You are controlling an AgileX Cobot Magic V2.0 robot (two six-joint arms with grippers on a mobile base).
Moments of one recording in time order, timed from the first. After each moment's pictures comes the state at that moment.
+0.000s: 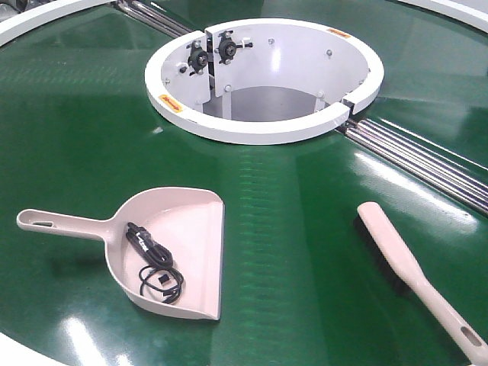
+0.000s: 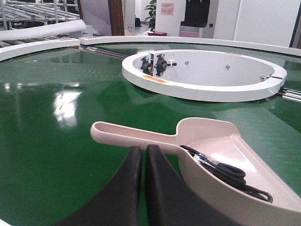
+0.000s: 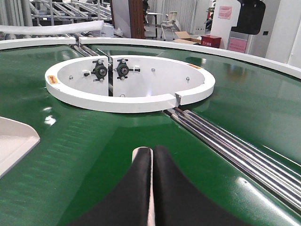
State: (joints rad) left arm -0.13 -0.01 0.03 -0.03 0.13 0.03; right arm 0.13 -0.02 -0.23 0.02 0.42 -0.11
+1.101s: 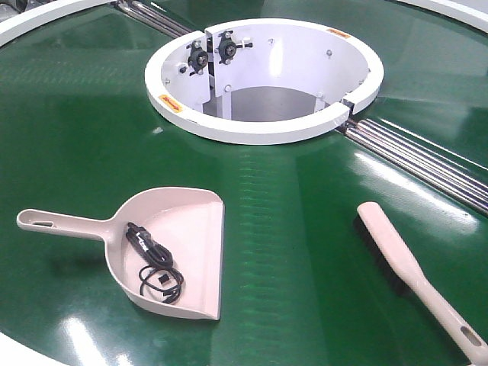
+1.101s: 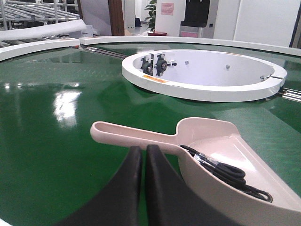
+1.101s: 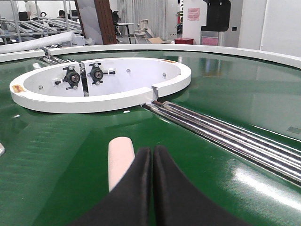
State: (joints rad) left arm -0.13 -0.01 0.03 -0.03 0.13 0.03; right arm 0.03 -0.02 0.03 -0.05 0.12 0.06
